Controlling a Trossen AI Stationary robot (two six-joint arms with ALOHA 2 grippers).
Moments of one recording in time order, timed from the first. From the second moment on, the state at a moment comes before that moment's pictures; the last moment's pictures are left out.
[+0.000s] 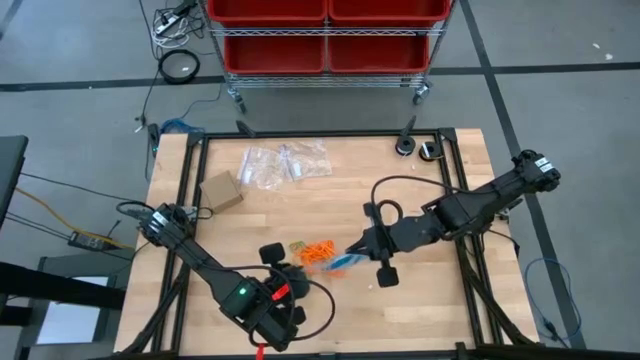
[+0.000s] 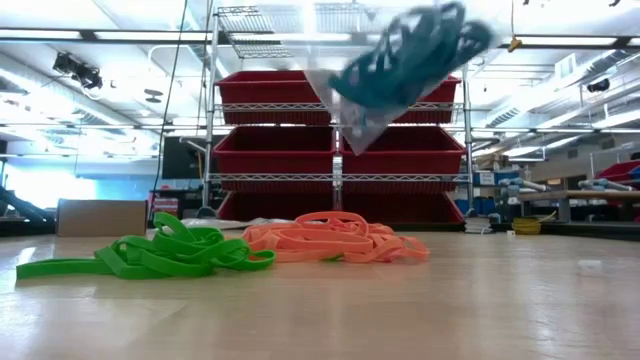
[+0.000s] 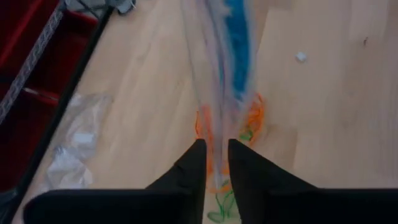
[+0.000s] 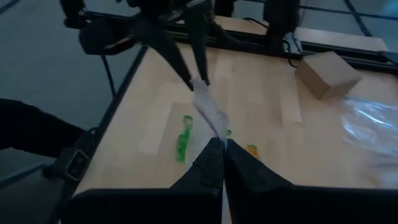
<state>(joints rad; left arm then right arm) -0.69 1.97 1.92 -1.32 -0.81 -0.81 0.45 1.39 1.31 -0.48 0.28 0.11</state>
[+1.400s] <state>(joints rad) -1.04 1.97 1.45 -1.34 -1.43 -1.85 -0.64 1.15 1.07 -0.38 -0.21 0.08</state>
